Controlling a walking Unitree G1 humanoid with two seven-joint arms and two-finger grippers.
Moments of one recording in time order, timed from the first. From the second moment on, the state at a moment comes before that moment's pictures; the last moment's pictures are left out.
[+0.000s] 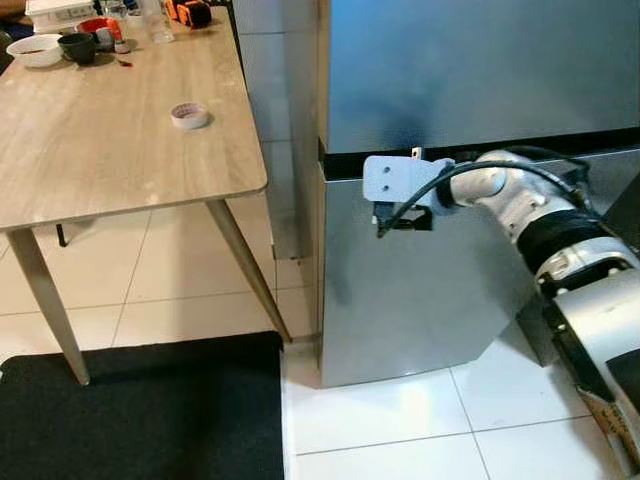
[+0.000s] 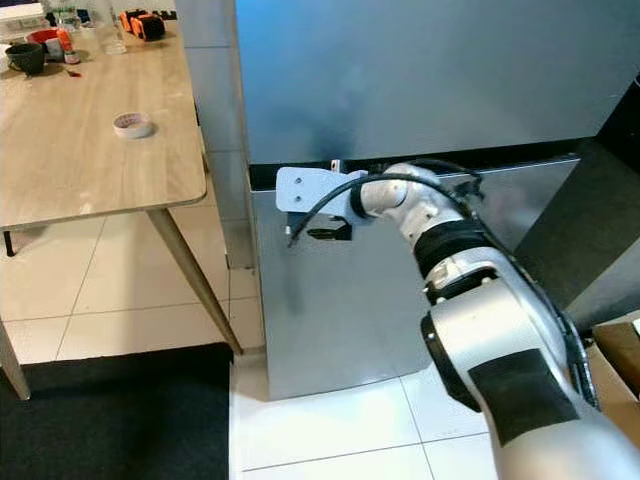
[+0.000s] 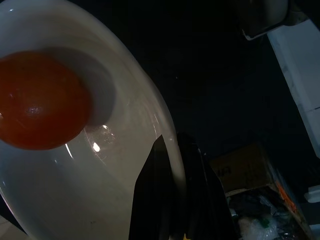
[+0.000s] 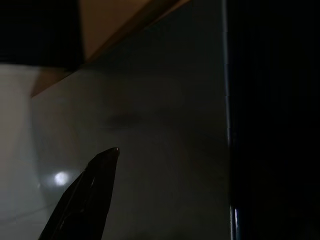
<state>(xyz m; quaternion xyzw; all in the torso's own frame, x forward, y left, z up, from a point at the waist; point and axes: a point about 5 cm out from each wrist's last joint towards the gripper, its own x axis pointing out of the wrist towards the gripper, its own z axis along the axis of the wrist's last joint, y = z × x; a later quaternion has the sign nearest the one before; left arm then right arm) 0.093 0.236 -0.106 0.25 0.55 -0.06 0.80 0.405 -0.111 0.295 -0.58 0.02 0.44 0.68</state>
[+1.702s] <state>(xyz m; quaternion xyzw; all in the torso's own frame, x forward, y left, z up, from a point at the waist) 0.117 0.233 -0.101 0.26 0.53 -0.06 0.81 0.360 -0.109 0.348 -0.30 -0.09 0.72 0.62</state>
